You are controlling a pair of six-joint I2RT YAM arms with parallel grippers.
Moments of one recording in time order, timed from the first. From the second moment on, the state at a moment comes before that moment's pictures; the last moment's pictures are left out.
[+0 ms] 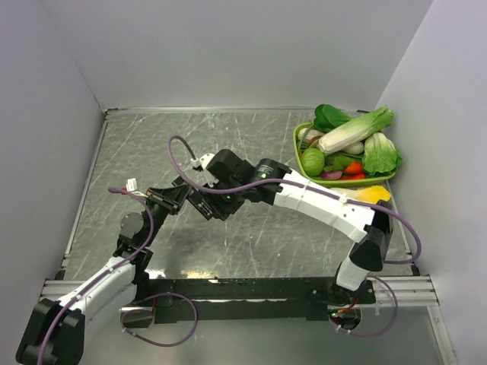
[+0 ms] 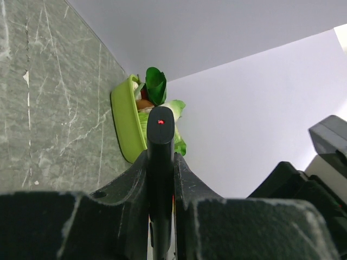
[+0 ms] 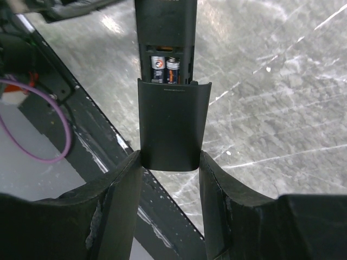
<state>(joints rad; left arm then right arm) -0.36 0.75 0.08 0.84 0.06 -1.28 1.07 1.65 1.67 -0.94 -0.02 0.21</state>
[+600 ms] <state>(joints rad) -0.36 0.73 0.08 0.83 0.06 -1.33 1.11 1.78 1.80 -1.03 0.00 0.20</state>
